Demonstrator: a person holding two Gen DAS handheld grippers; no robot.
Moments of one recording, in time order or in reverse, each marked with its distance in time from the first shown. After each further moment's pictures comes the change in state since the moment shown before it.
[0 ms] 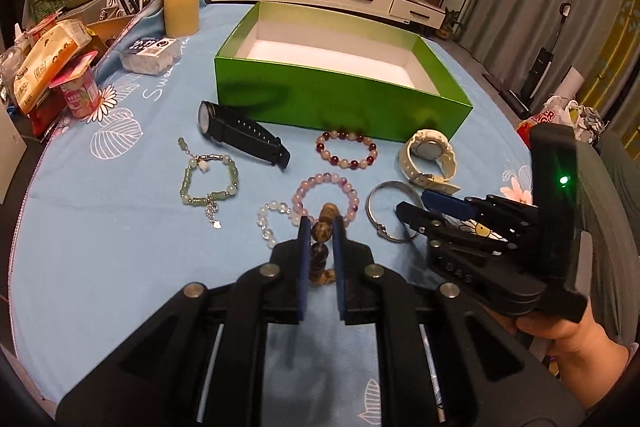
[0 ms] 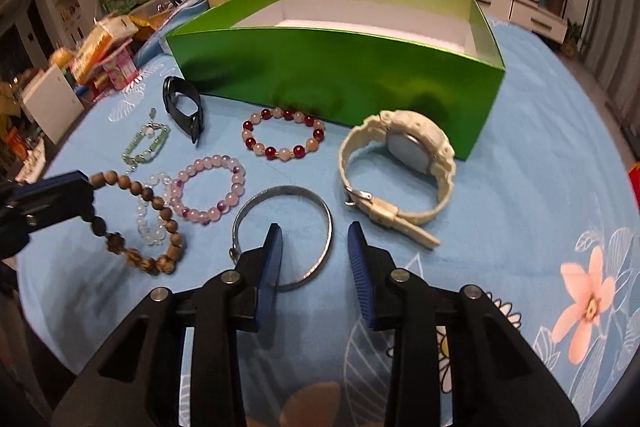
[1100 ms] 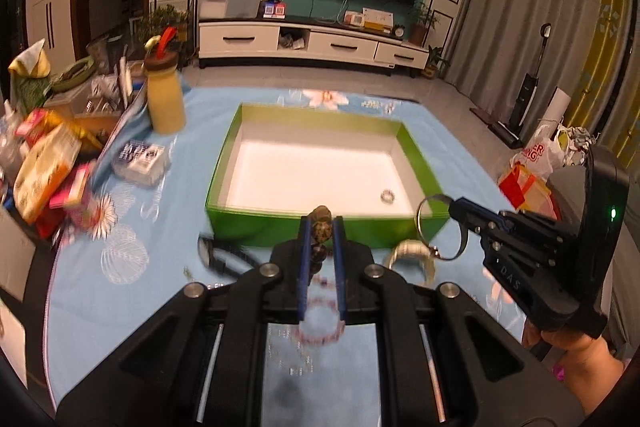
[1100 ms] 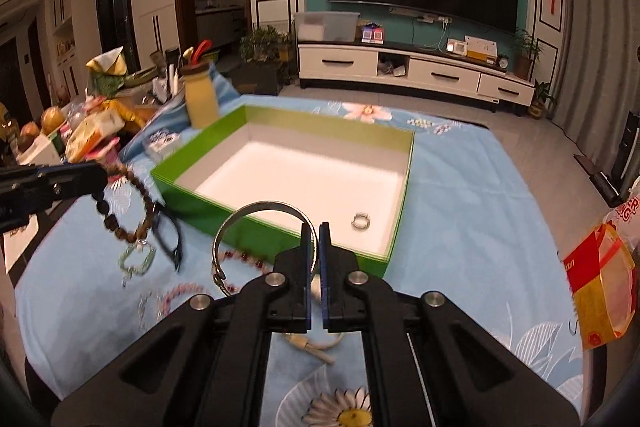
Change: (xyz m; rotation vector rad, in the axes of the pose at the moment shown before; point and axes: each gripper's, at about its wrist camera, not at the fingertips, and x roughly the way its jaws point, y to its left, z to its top) left arm -0.024 -0.012 0.103 0.071 -0.173 -0.023; right arm -0.071 -0.036 0.074 0.001 -0.282 -0.071
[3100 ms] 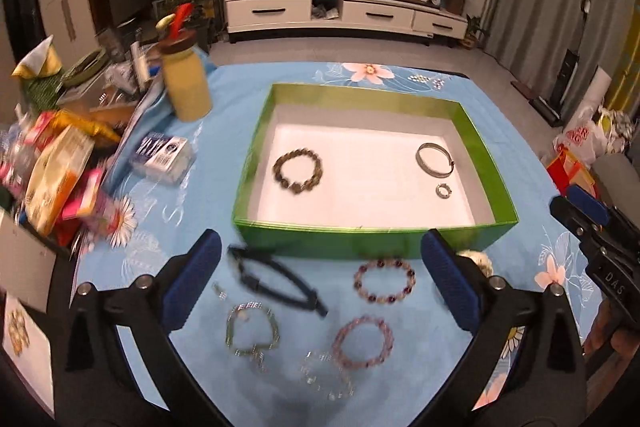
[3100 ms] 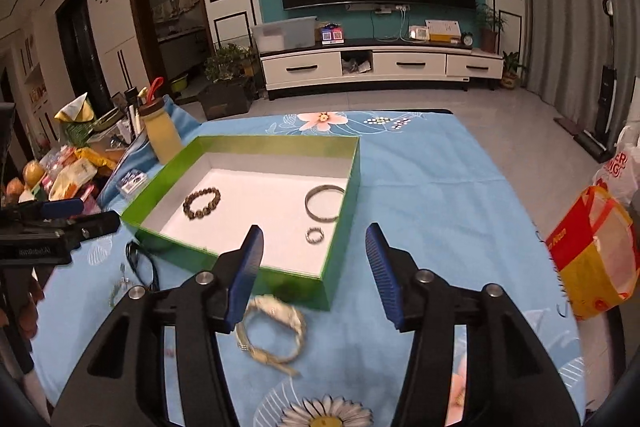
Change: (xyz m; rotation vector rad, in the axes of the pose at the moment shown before) left arm 0.042 0.021 0.010 -0.021 0.122 0.155; right arm -0.023 -0.044 -0.005 0.144 -0.015 -0.054
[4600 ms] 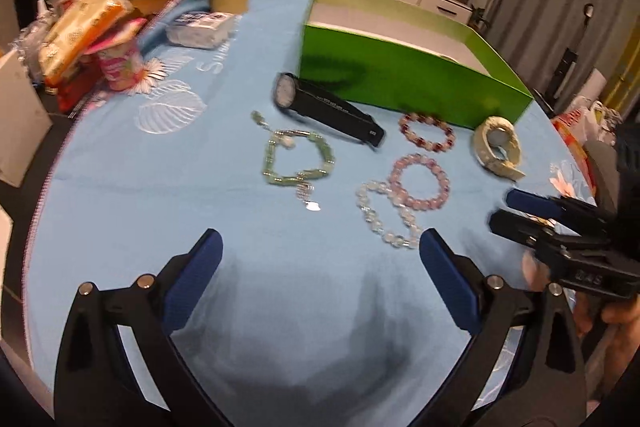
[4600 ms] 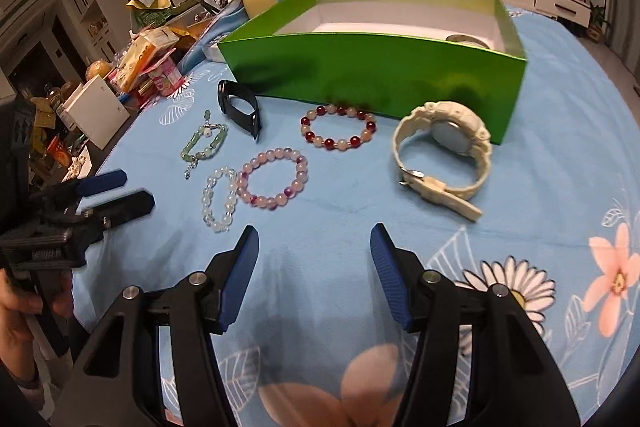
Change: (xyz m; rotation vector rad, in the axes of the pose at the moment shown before) left arm -0.003 0.050 -0.138 -0.057 0.086 -0.068; right arm 0.041 0.082 -0.097 -0.069 0.328 0.285
